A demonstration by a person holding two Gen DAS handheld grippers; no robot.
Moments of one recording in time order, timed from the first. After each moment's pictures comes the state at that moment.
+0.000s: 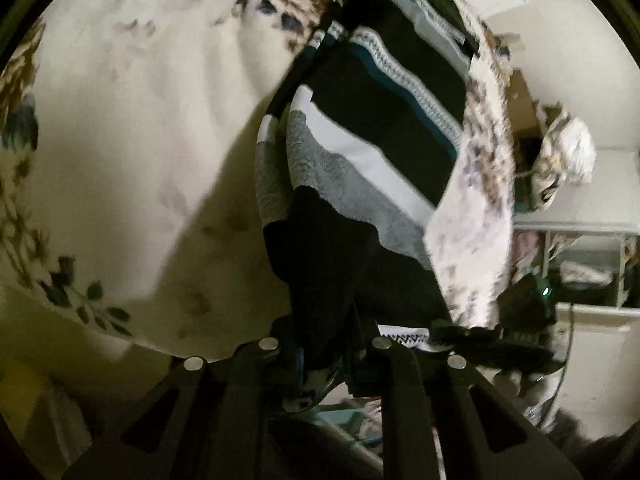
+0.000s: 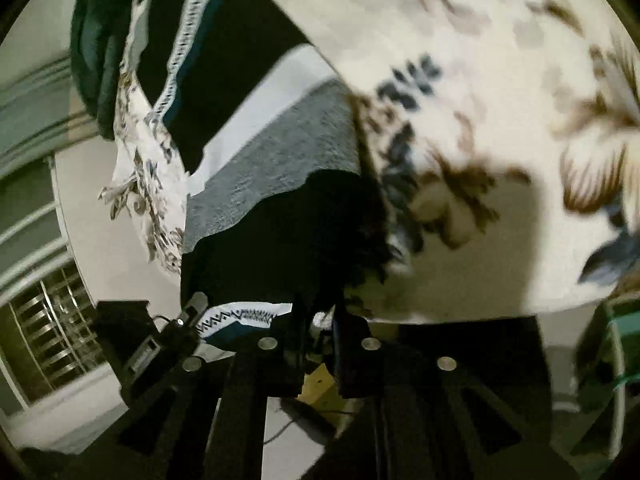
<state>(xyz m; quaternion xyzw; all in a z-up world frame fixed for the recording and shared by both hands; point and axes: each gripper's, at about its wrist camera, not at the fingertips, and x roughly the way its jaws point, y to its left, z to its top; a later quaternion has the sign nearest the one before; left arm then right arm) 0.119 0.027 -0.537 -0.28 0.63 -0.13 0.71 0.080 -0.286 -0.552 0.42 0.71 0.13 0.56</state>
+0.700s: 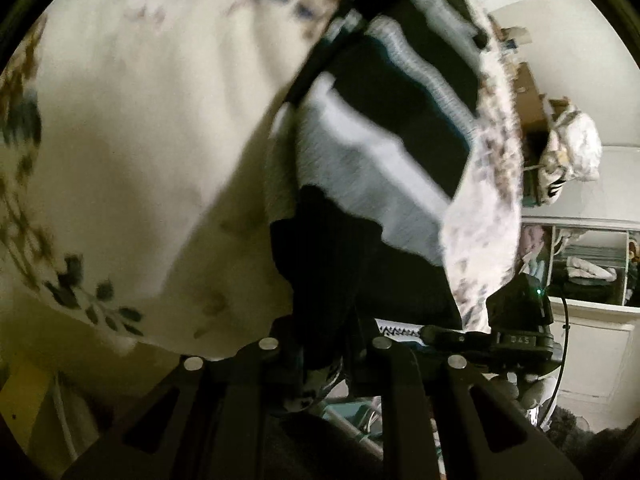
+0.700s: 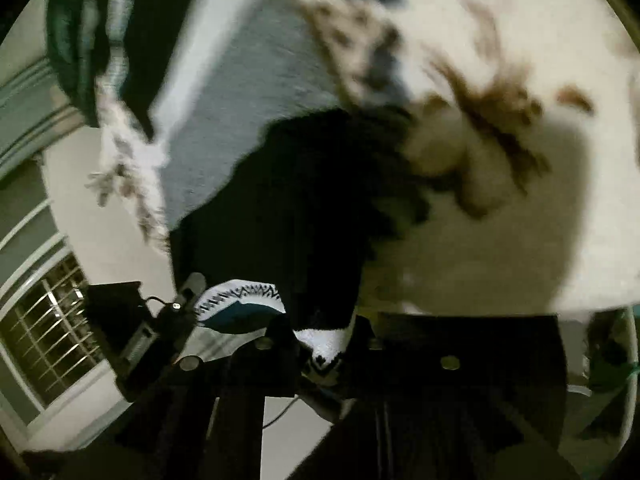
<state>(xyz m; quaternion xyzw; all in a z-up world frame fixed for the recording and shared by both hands) 0.122 0.040 -0.525 -0.28 0.63 -0.13 0.71 0.074 -0.251 -0.579 0.46 0.71 0.14 0.51</state>
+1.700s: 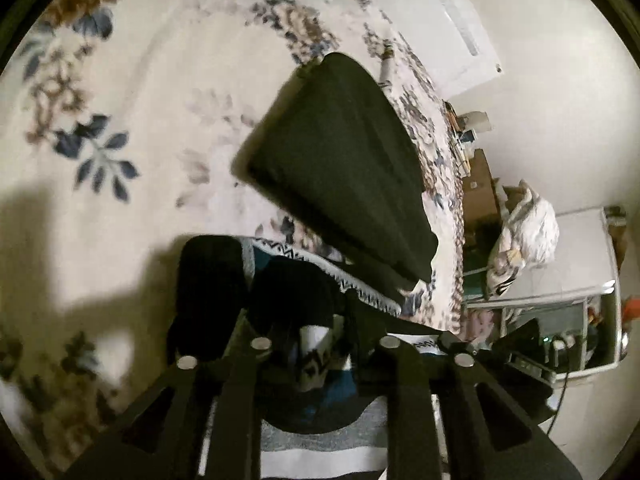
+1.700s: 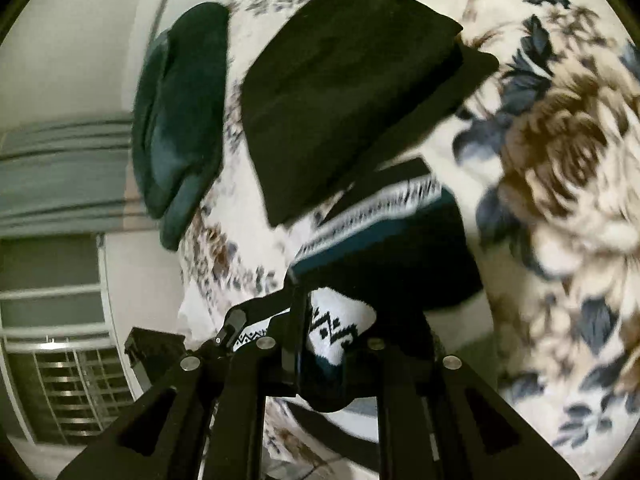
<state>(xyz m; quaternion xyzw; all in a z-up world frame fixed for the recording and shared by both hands) 0.536 0.015 -0.471 -0.36 0.51 -0.17 0.76 0.532 -0.349 -0.451 0.47 0.55 0.11 0.68</state>
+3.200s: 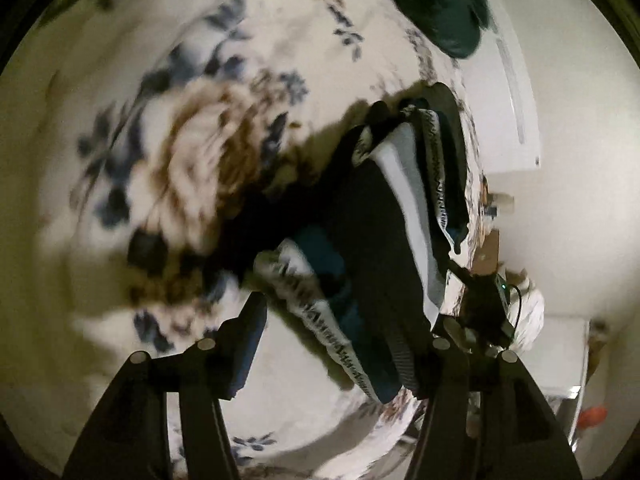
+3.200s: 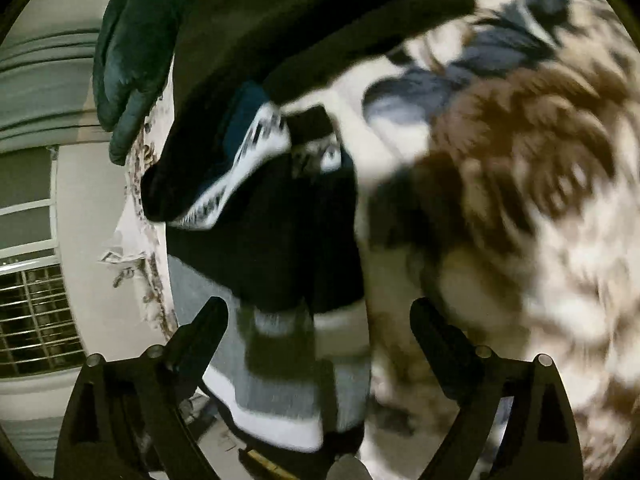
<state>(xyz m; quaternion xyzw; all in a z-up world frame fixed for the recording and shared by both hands) 0.288 0.047 -0.522 -0.52 0.47 -0.03 0.71 0.535 -0.374 -0.541 0.32 0.67 0.19 0.64</state>
